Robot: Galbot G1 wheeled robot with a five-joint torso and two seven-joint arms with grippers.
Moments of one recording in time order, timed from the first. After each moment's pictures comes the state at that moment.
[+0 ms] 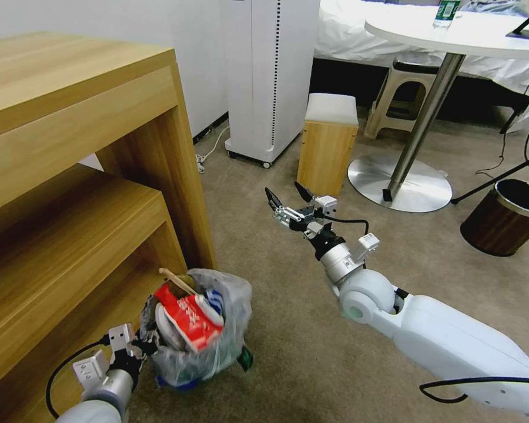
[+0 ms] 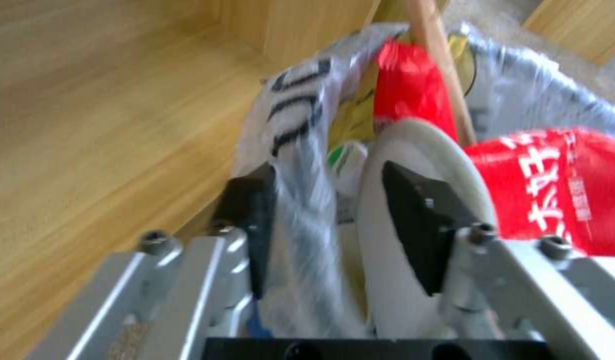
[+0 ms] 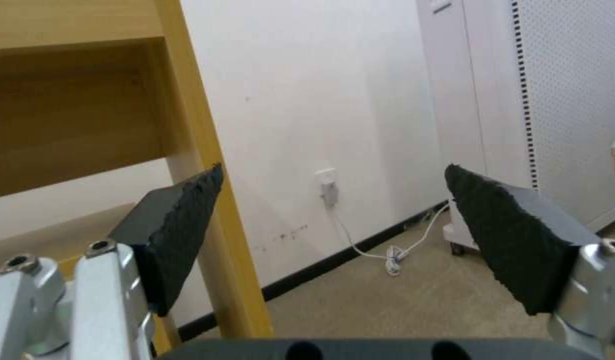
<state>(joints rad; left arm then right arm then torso) 1.70 -1.10 -0.57 -2.13 -0.82 0.29 -0.37 -0.55 0.80 -0.45 1.86 0.97 0.37 0.26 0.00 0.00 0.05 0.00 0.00</state>
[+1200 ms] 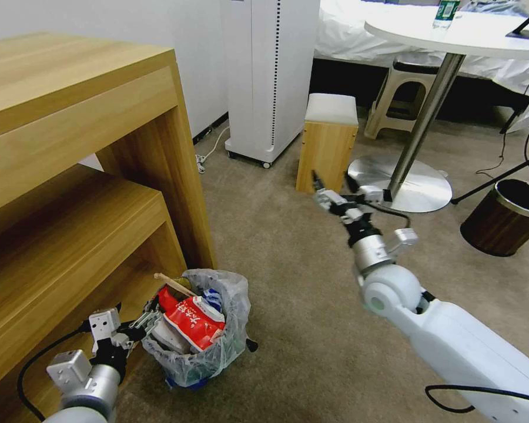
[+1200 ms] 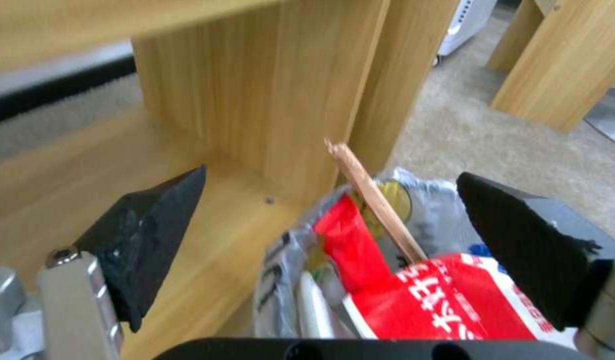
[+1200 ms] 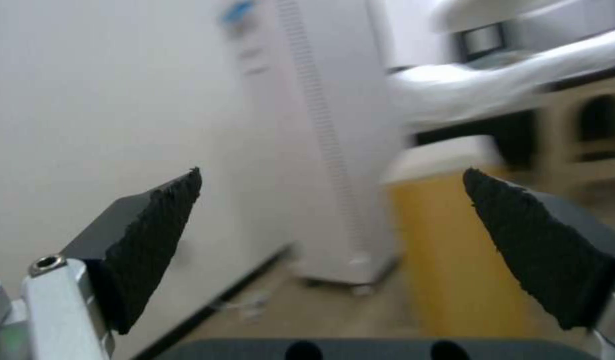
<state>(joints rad) 1.80 -1.17 -0.66 -2.29 -0.60 0.21 -0.30 -0.83 0.86 0.02 1.86 0.88 0.28 0.42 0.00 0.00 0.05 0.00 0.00</state>
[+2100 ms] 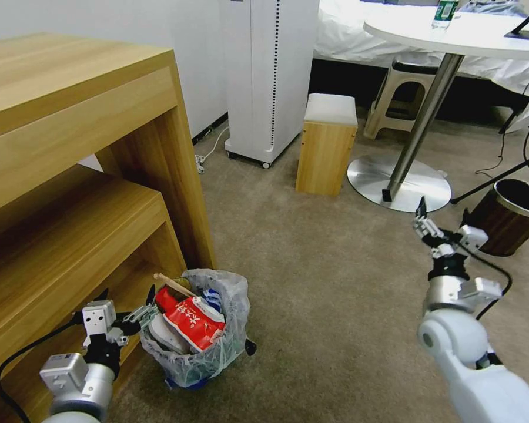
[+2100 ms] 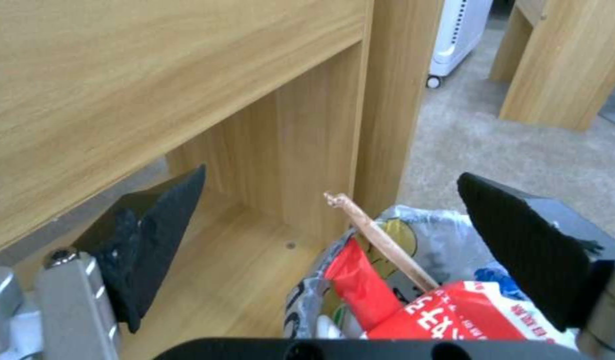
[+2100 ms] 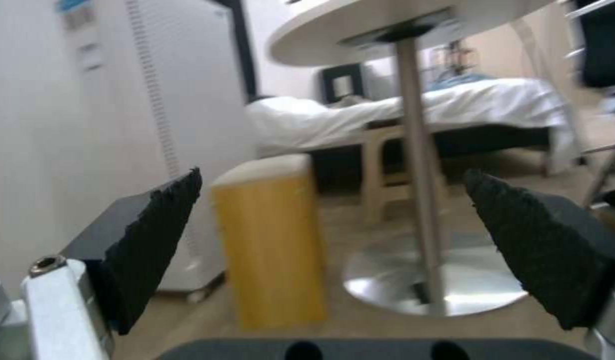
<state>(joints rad) 1.84 -1.21 -0.66 -2.35 -0.39 0.19 -0.27 -1.28 1.07 0.43 1.86 0.53 0.35 0.35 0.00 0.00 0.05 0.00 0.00</state>
